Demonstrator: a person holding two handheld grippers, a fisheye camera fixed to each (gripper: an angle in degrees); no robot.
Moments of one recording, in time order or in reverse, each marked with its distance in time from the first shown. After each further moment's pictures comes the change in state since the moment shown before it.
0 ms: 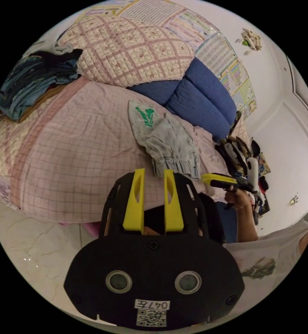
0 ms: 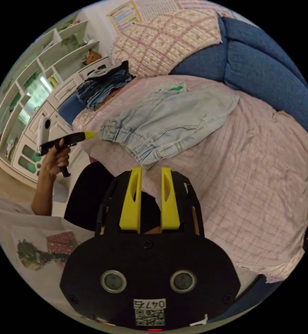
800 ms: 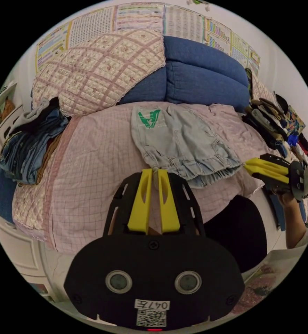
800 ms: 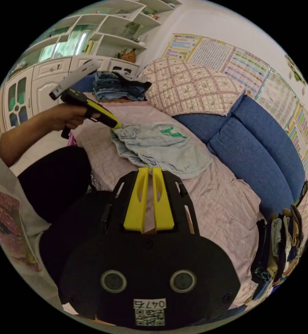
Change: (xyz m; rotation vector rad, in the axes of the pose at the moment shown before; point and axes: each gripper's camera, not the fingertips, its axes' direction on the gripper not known) left arm 0.445 -0.044 0.202 0.002 -0.381 0.329; right arm -0.072 0.059 -0.215 0.298 0.494 -0.448
